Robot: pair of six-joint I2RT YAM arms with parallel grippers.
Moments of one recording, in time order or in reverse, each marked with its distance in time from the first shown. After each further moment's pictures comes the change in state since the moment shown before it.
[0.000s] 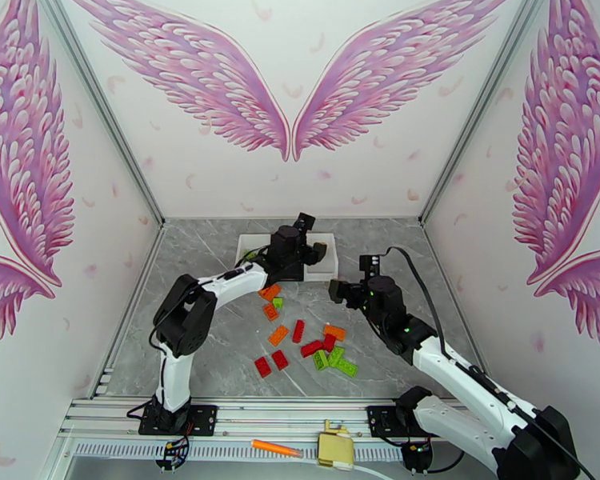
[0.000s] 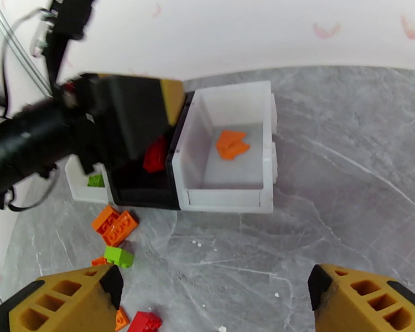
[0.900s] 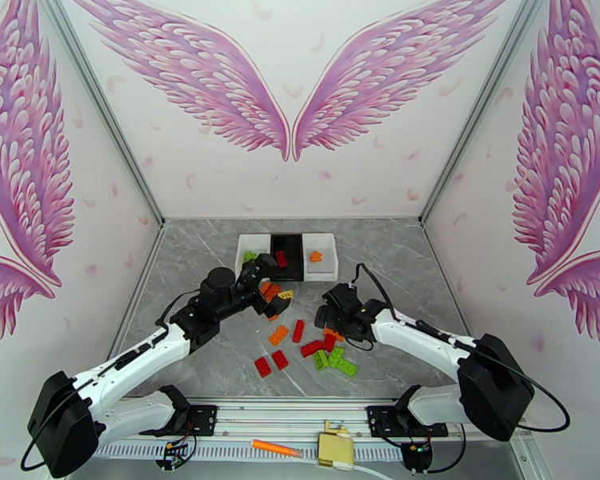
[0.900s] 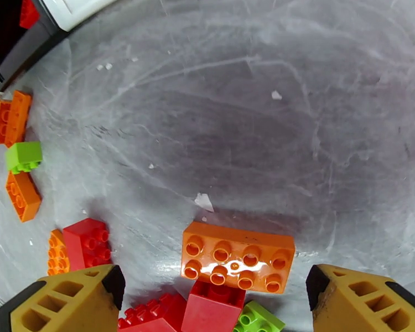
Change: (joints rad) left arm 0.002 -0.815 -0.675 -0.099 0.227 0.312; right arm 0.211 0.401 0.162 -0.482 0.028 0.531
